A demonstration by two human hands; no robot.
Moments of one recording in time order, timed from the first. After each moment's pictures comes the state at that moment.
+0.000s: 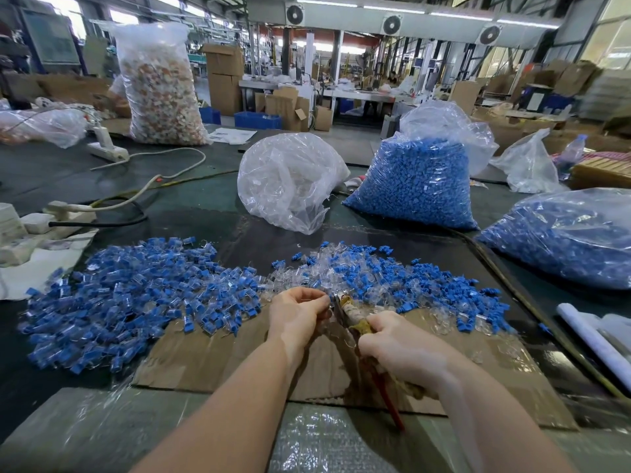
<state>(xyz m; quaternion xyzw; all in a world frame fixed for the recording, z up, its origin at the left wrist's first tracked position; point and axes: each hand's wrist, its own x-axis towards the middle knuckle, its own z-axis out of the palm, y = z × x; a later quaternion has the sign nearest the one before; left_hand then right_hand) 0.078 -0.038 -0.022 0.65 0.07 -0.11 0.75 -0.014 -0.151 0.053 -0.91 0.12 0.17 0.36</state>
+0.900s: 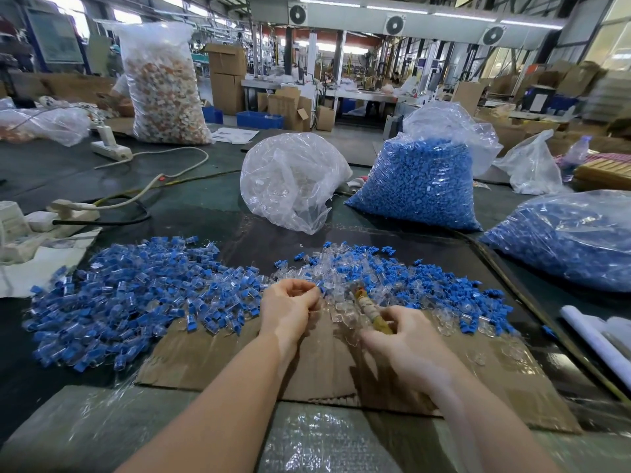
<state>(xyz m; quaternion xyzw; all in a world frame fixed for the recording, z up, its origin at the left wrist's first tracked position) 0.078 -0.024 -0.010 0.68 0.04 -0.07 0.73 -0.010 -0.163 0.025 -0.91 0.13 0.01 0.39</state>
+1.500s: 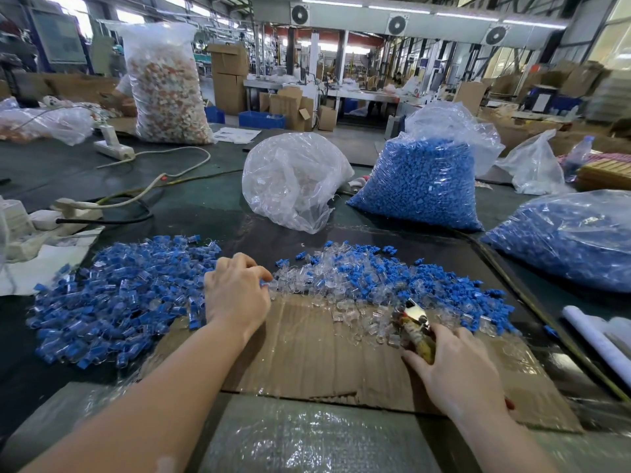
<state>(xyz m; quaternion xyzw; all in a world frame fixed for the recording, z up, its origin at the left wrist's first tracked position) 0.110 0.034 -0.014 0.96 -0.05 0.18 0.19 -0.028 -0.202 -0.011 -0.97 0.23 -0.07 0.03</state>
